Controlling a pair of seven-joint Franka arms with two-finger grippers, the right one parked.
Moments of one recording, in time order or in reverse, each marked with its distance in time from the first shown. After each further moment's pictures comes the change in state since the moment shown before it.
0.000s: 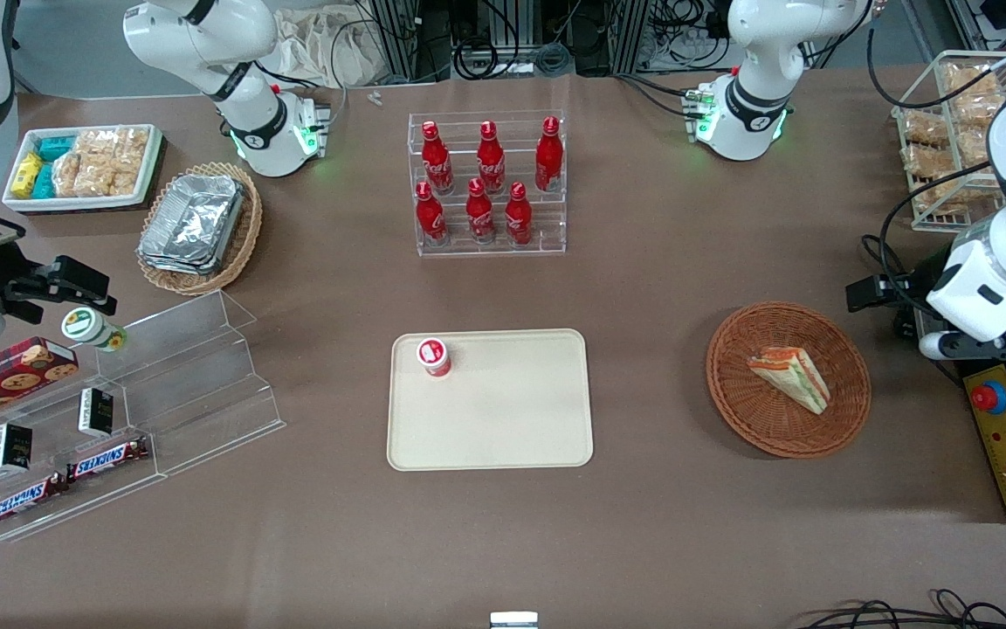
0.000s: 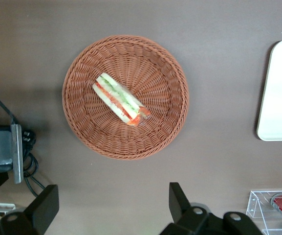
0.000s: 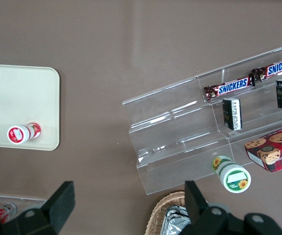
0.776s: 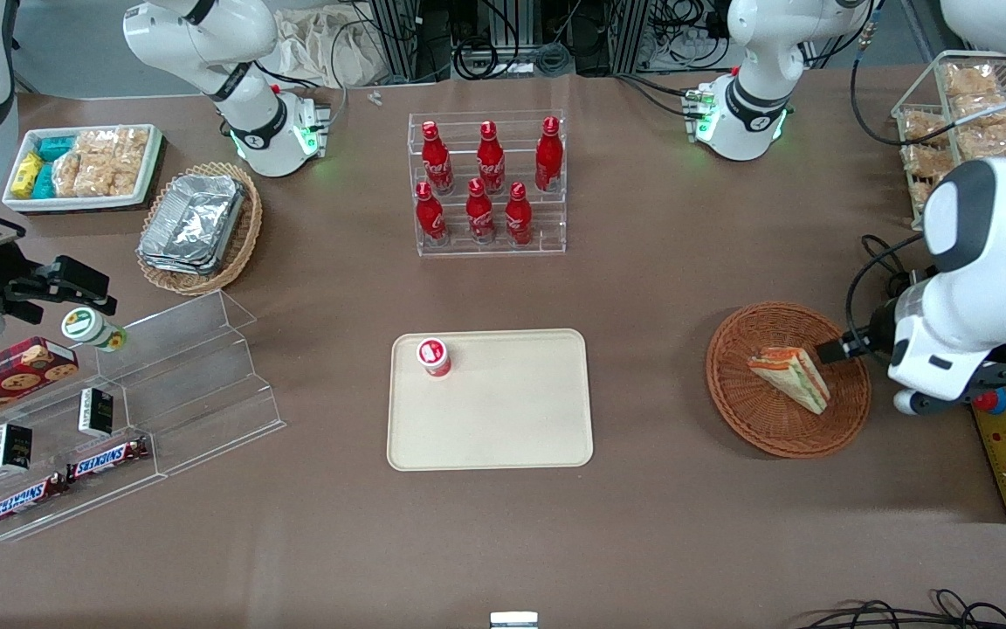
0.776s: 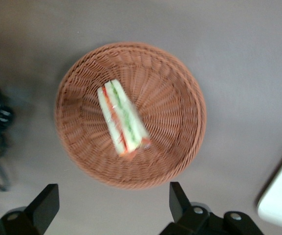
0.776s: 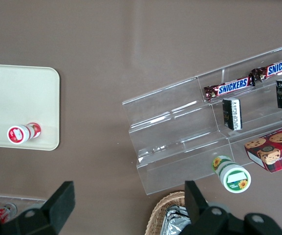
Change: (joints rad) arm -0.020 0.131 -0.004 -0.098 0.072 0.234 -0.489
